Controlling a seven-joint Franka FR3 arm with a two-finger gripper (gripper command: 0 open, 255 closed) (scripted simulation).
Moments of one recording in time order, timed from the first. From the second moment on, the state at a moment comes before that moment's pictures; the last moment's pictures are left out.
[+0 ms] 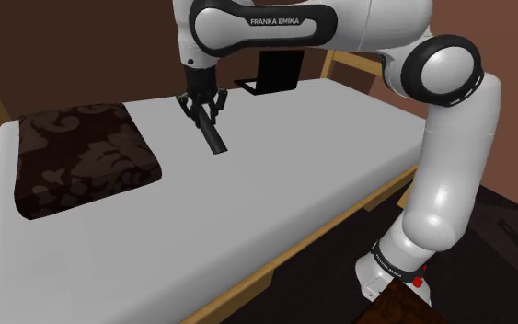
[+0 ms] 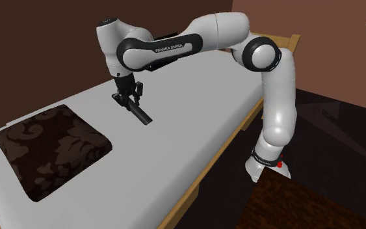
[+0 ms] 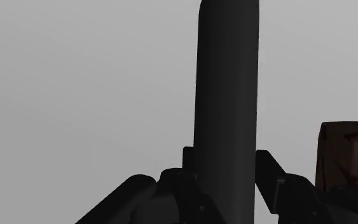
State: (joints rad) arm 0.01 0.35 0.58 -1.42 -0.26 1.66 0.77
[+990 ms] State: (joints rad) arm 0.05 0.58 0.53 -1.20 -0.35 1.67 0.73
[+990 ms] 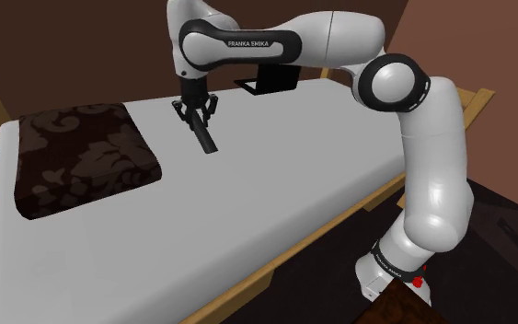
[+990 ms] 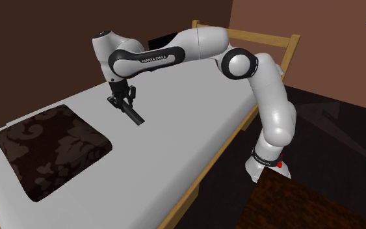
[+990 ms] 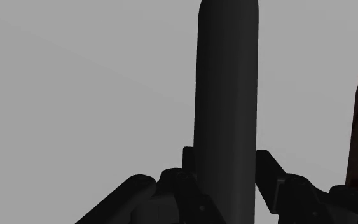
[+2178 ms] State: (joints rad) arm 0.03 0.61 0.51 -1.40 -0.38 1.88 0.77
